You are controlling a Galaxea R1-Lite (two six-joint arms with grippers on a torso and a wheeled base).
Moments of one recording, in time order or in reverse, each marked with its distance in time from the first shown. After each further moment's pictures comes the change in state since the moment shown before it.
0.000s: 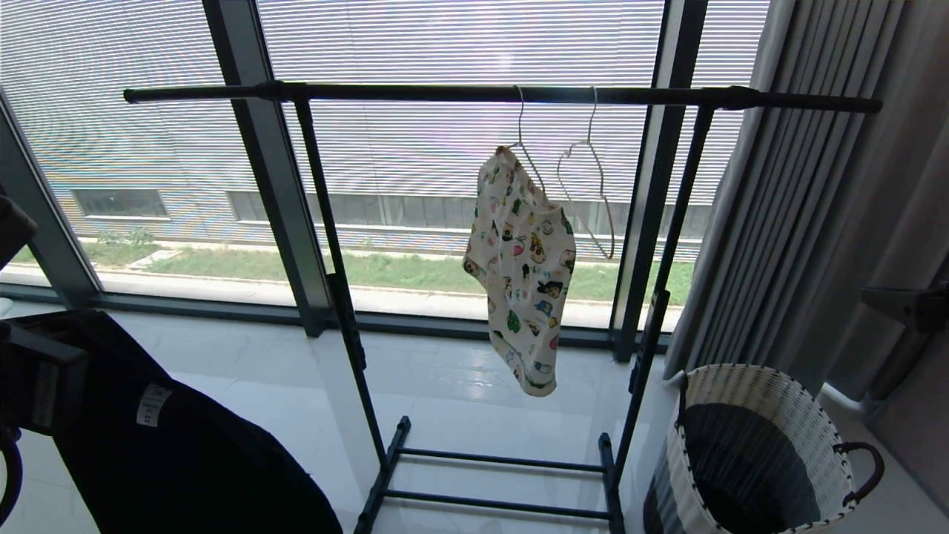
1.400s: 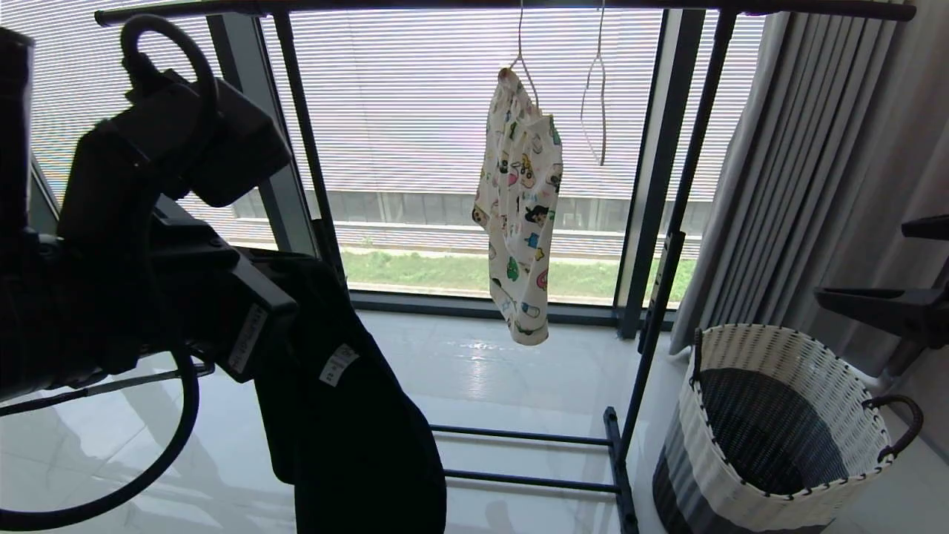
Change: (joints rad) left arm -0.465 0.270 -0.326 0.131 0.004 0.001; right arm 0.269 0.030 -0.216 0.184 0.122 -0.200
